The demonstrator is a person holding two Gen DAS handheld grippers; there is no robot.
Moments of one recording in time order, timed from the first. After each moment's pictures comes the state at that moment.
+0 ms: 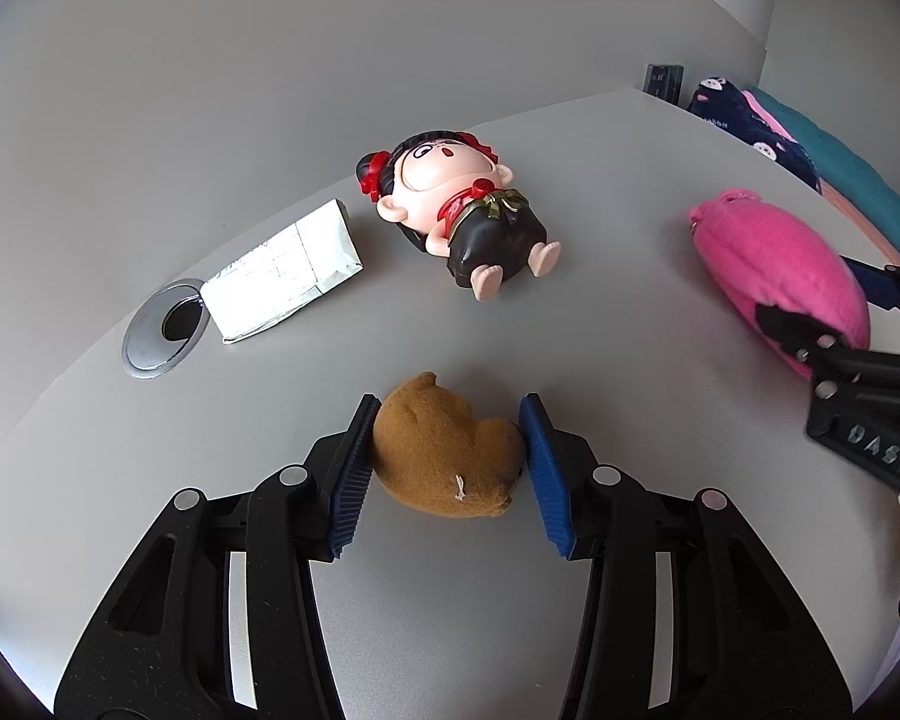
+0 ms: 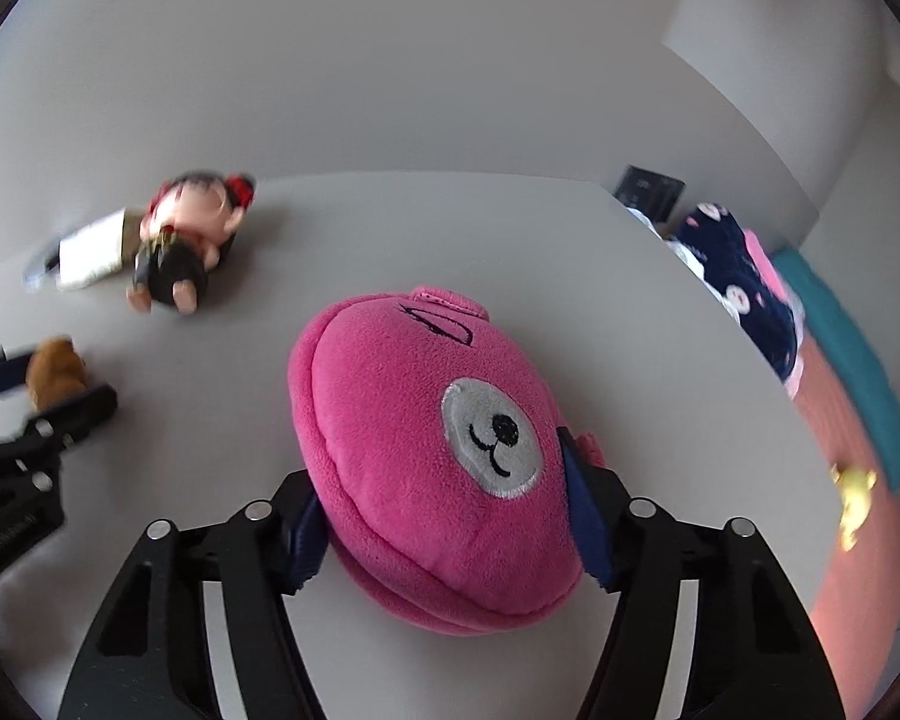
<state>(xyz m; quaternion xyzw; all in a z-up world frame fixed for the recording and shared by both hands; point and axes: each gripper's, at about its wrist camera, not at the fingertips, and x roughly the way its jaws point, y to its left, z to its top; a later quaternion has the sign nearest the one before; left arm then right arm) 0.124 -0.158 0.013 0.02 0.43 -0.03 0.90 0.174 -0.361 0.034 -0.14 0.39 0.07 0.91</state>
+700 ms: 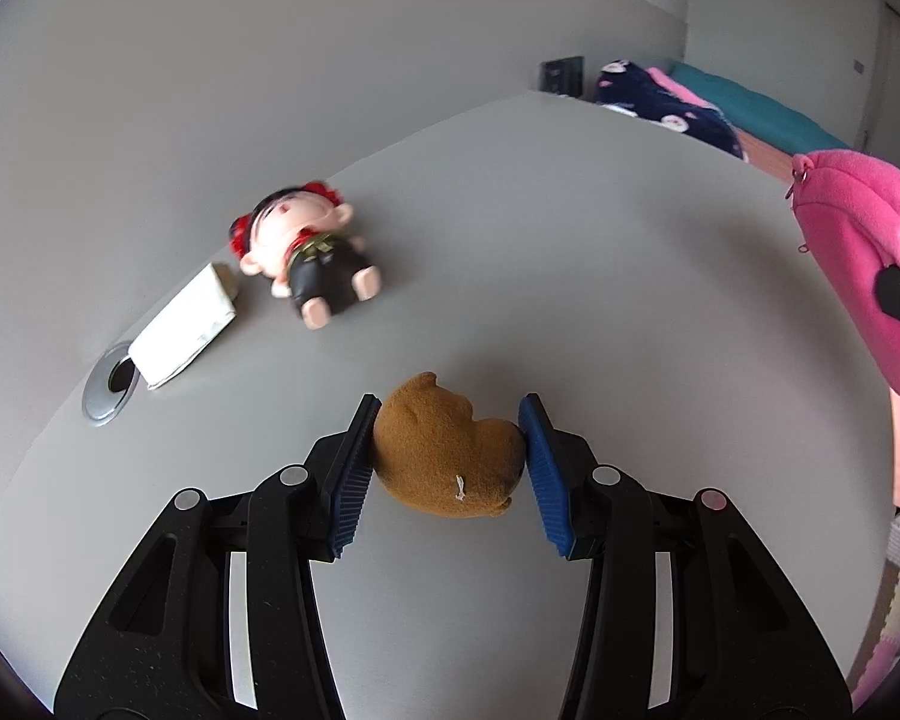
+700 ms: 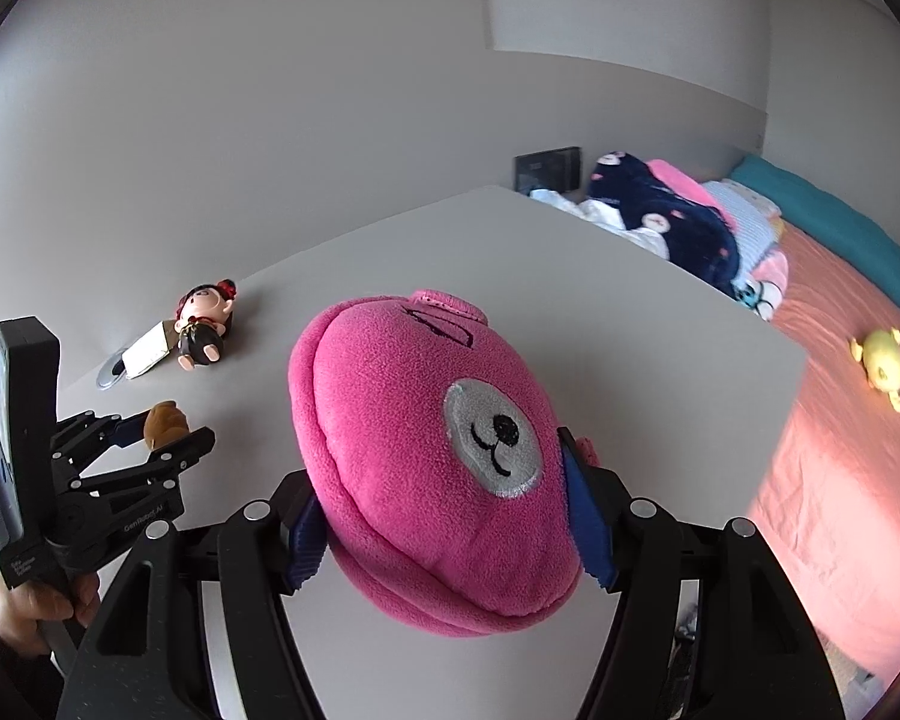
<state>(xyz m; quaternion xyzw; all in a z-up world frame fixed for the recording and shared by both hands) 0.104 -0.222 0.030 0.08 0.40 -0.11 0.91 0.081 -0.467 0.086 0.02 0.36 0.06 0.93</state>
